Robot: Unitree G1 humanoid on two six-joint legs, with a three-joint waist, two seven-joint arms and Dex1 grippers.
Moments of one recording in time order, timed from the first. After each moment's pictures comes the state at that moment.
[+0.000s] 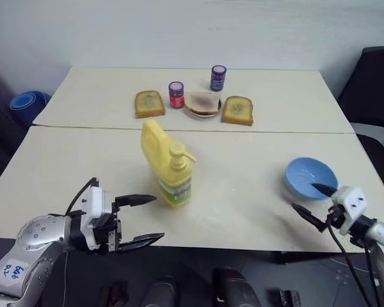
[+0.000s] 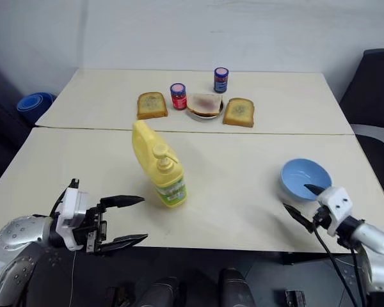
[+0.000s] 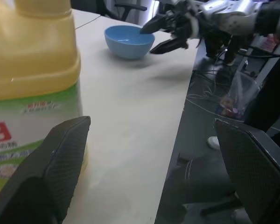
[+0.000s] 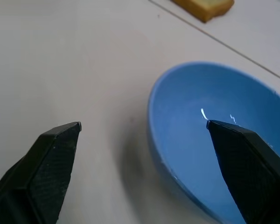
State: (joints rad) left arm 0.14 0.75 0.20 -0.51 -0.67 0.33 -1.02; right arm -0.04 -0.71 -0.26 0.34 0.26 -0.17 0.89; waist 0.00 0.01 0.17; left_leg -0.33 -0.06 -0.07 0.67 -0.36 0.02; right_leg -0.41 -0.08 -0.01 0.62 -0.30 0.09
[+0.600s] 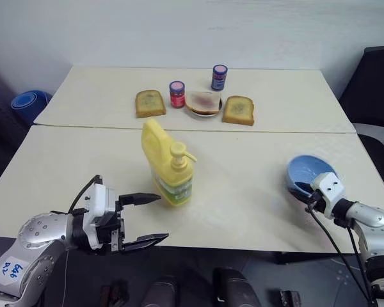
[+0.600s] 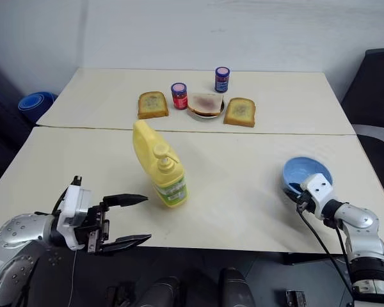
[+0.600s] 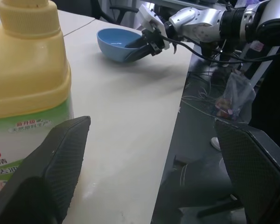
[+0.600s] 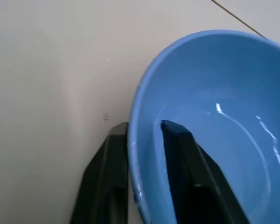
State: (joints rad) left arm 0.13 0.75 0.22 -0.57 -0.71 0.40 -1.00; right arm -0.25 -0.71 -0.16 0.58 0.14 -0.22 0.88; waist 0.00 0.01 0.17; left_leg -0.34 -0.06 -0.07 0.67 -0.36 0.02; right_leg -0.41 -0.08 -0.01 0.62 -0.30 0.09
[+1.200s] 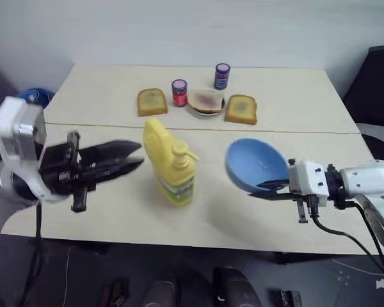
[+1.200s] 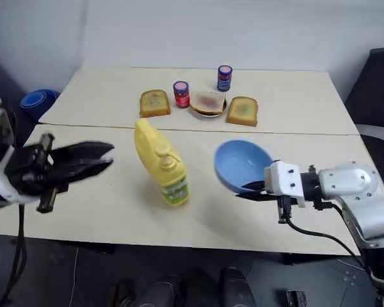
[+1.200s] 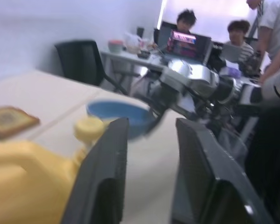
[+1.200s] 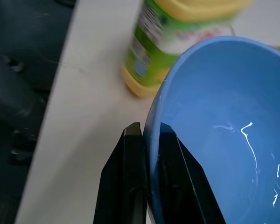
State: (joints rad) left arm -0.30 0.93 0.44 -0.49 -1.25 0.70 -0.82; right arm -0.37 -0.97 0.04 -0.36 0.45 0.24 1.31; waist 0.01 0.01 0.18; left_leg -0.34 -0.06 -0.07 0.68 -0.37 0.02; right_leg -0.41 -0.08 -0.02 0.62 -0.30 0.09
